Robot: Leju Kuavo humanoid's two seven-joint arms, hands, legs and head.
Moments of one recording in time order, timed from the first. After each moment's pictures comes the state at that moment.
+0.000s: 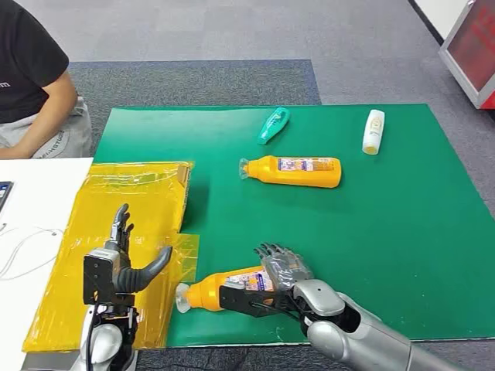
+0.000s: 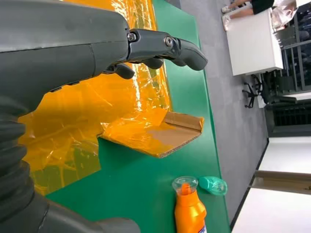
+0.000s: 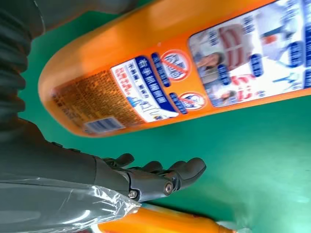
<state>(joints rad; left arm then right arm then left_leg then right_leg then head) 0.06 -0.02 -0.31 -1.55 0.02 0.33 -0.36 -0.42 -0.24 1.09 -1.55 0.45 0.10 0.59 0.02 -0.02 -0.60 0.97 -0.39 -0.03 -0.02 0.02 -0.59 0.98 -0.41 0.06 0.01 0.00</state>
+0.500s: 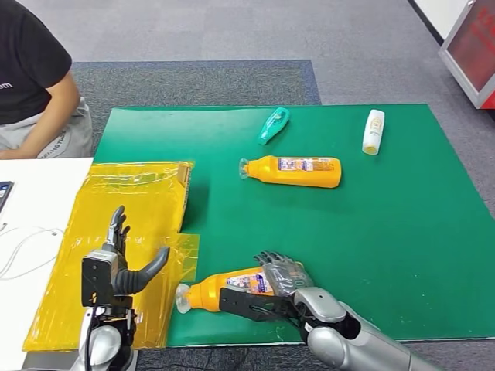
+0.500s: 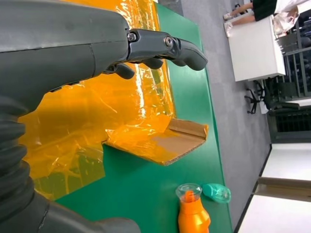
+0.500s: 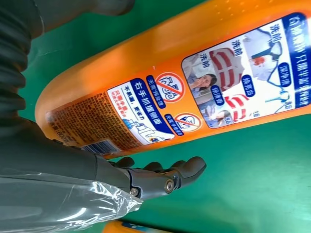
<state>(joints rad) 0.06 -0.01 -0.30 -1.55 0.01 0.35 -0.36 -0.38 -0.24 1.05 -1.56 0.40 0.08 0.59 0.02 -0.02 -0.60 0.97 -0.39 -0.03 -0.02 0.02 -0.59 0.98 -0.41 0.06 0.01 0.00</state>
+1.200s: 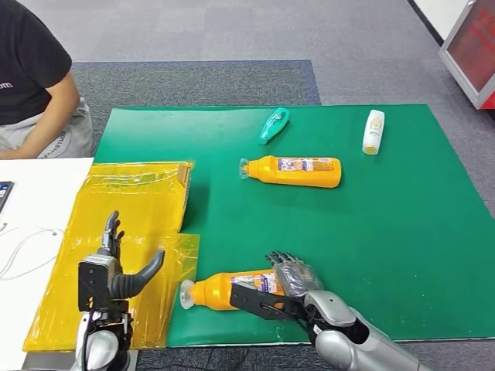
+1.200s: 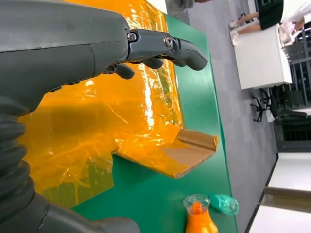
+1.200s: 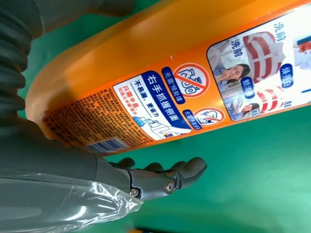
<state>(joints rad) 0.09 -0.01 -0.29 -1.55 0.01 0.38 -0.36 -0.32 -0.28 0.99 -1.56 0.42 0.06 0.59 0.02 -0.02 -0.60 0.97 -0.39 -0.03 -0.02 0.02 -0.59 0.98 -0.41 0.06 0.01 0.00</state>
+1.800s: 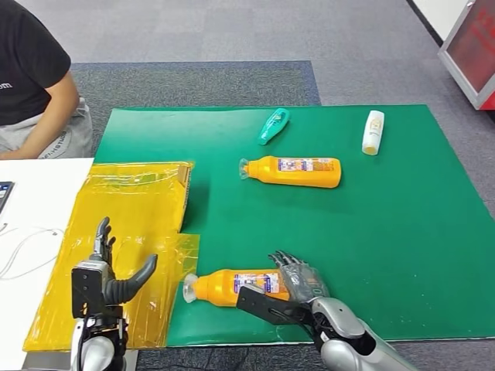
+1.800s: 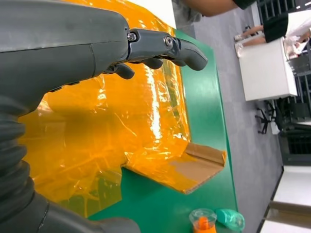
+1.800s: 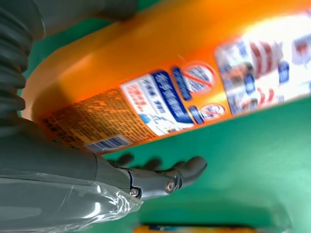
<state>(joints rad) 0.12 0.00 -0.27 -1.57 0.01 0.42 -0.36 -0.22 -0.28 0.92 -1.55 0.50 -0.03 0.46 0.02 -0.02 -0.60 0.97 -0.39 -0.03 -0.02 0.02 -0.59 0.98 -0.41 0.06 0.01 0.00</state>
